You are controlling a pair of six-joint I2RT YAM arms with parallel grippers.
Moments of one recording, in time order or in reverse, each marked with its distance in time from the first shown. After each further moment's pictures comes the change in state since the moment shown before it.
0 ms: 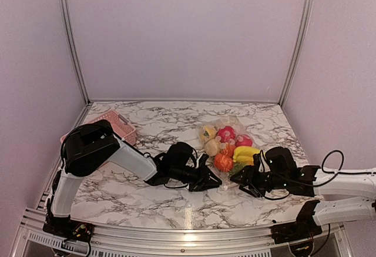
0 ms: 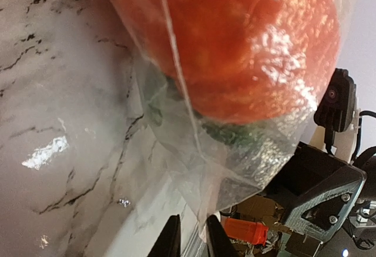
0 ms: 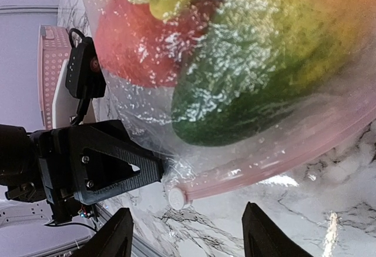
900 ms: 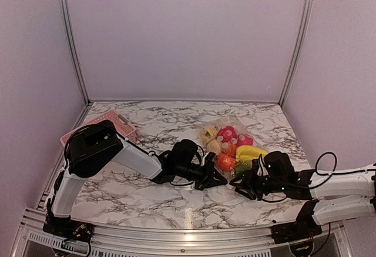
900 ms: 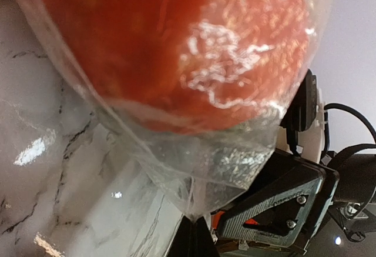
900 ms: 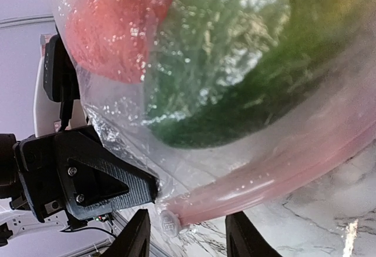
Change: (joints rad) left arm -0.009 0.039 0.092 0.000 0.059 -0.027; right arm 0.009 0.072 -0.057 0.152 -0.026 0.108
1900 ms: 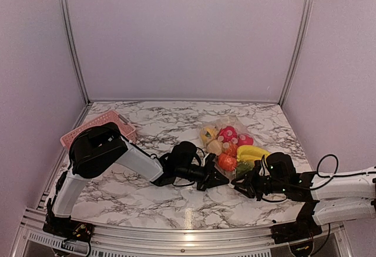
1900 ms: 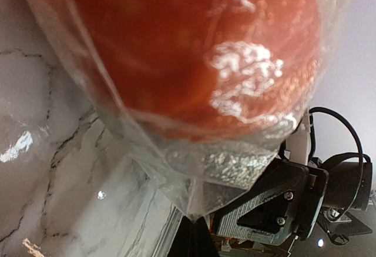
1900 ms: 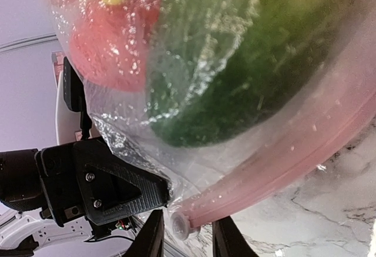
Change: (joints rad) left arm -0.003 0.039 0.000 0.115 0.006 -0.109; right arm 0.000 -0.038 -0.039 0.053 0.020 0.130
